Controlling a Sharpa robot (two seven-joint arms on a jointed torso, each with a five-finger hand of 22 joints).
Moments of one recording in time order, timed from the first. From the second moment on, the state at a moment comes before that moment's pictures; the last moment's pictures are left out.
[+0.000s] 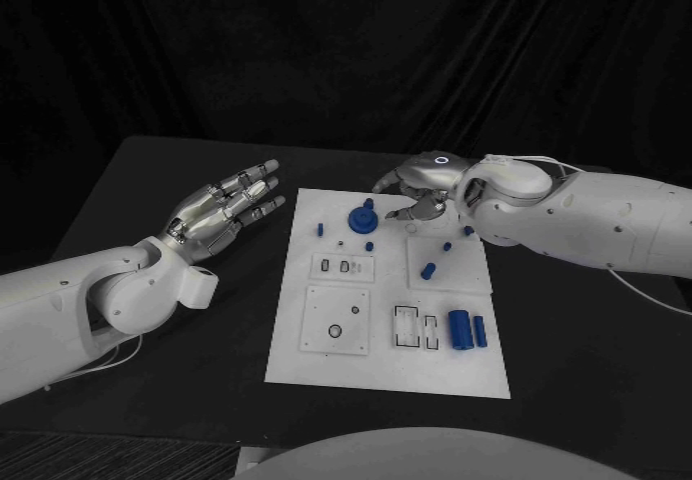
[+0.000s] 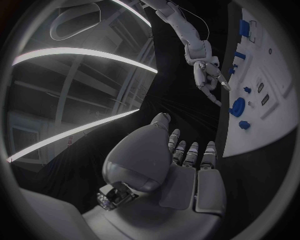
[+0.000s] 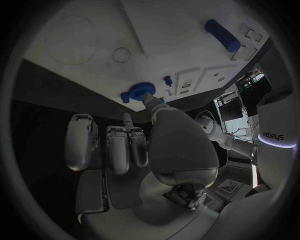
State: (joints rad) left arm 1.25 -0.91 -0.21 1.50 -0.04 0.16 0.58; left_hand 1.50 0.26 -0.13 0.24 0.62 0.33 0.05 0.07 0.04 0.03 0.02 0.04 0.01 0.01 0.10 0.01 0.00 0.16 0.00 0.22 0.01 0.00; right arm 1.36 -0.78 -0.21 1.35 -1.62 -0.33 0.05; right_hand 1.25 -0.11 0.25 0.16 0.17 0.66 0.07 0.06 0.20 1.46 -0.02 1.57 1.31 1.47 -0.07 1.56 1.31 0.04 1.46 0.05 1.33 1.31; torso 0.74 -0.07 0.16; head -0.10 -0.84
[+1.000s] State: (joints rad) left arm 1.25 -0.91 -0.21 1.50 -0.04 0.16 0.58; left_hand 1.51 0.26 -0.13 0.23 0.63 0.33 0.05 0.07 0.04 0.03 0.02 0.04 0.01 0.01 0.10 0.01 0.00 0.16 0.00 0.22 0.01 0.00; right arm 1.26 -1.15 -0.21 1.52 -1.62 -0.54 0.05; right_hand 1.27 -0.17 0.13 0.30 0.14 0.68 0.07 0.23 0.28 1.47 -0.02 1.57 1.31 1.47 -0.08 1.57 1.31 0.04 1.47 0.04 1.46 1.31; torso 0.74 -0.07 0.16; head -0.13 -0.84
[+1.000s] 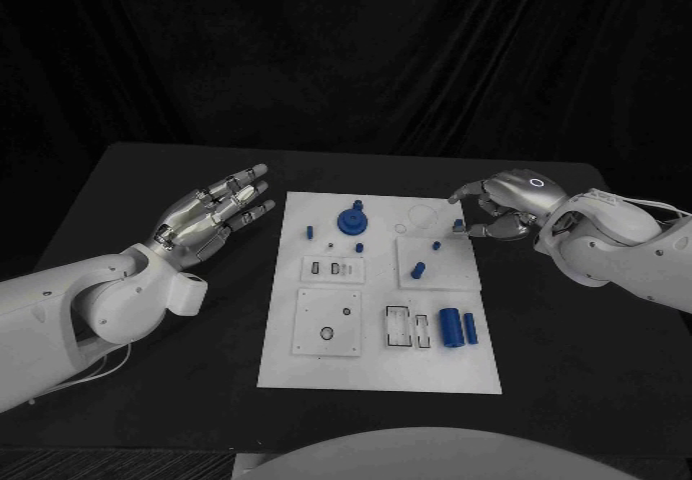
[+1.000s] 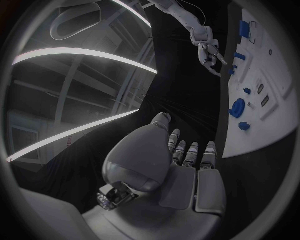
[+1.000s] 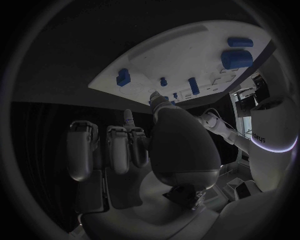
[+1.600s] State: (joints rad) left arm 1.25 -0.91 -0.21 1.50 -0.04 0.16 0.57; left_hand 1.51 0.26 -0.13 0.23 0.63 0.33 0.05 0.07 0.04 0.03 0.02 0.04 0.01 0.01 0.10 0.01 0.00 0.16 0.00 0.22 0.01 0.00; right arm 1.24 -1.13 -0.21 1.46 -1.62 -0.55 0.05; right_hand 1.31 -0.14 0.17 0.29 0.43 0.55 0.06 0.42 0.36 1.47 -0.02 1.57 1.31 1.47 -0.08 1.57 1.31 0.04 1.47 0.04 1.44 1.31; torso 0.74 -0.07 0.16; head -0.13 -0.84
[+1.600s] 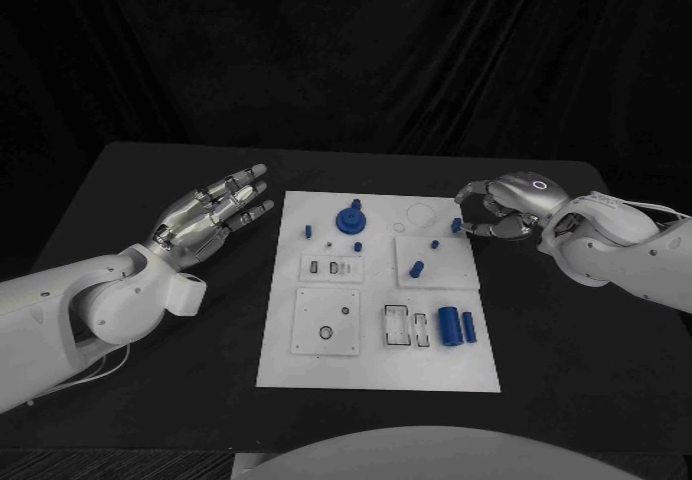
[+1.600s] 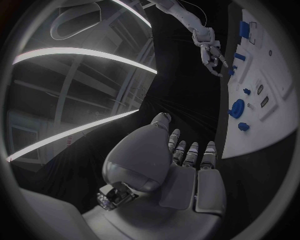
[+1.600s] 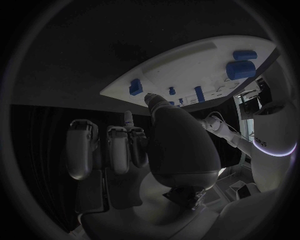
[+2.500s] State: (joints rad) left arm 1.25 -0.91 -0.21 1.50 -0.04 0.16 0.57; left_hand 1.51 0.26 -0.13 0.23 0.63 0.33 0.05 0.07 0.04 0.03 0.02 0.04 0.01 0.01 0.10 0.01 0.00 0.16 0.00 0.22 0.01 0.00; right arm 1.22 -1.08 -0.21 1.41 -1.62 -0.49 0.03; right_hand 1.32 -0.14 0.17 0.29 0.38 0.54 0.06 0.55 0.40 1.47 -0.02 1.57 1.31 1.47 -0.08 1.57 1.31 0.04 1.47 0.04 1.41 1.31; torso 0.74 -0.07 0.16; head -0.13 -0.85
